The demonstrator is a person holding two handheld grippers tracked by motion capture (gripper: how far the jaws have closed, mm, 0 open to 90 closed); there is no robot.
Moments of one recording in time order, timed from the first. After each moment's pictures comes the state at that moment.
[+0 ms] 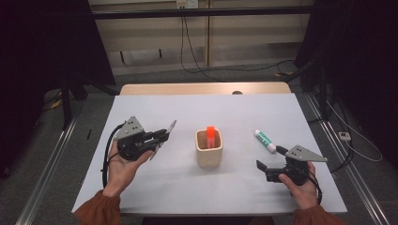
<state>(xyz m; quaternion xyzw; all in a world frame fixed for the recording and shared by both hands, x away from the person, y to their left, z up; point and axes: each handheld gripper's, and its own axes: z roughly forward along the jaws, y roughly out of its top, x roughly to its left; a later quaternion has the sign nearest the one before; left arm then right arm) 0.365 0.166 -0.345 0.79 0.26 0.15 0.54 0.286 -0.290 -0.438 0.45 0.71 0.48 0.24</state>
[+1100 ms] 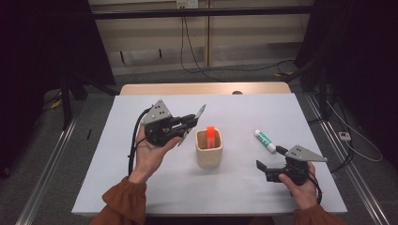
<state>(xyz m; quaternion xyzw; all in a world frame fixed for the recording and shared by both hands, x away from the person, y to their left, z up) 0.380 0.093 -0.315 0.77 0.22 0.13 0.59 0.286 -0.290 -0.438 0.45 0.71 0.48 0.24</state>
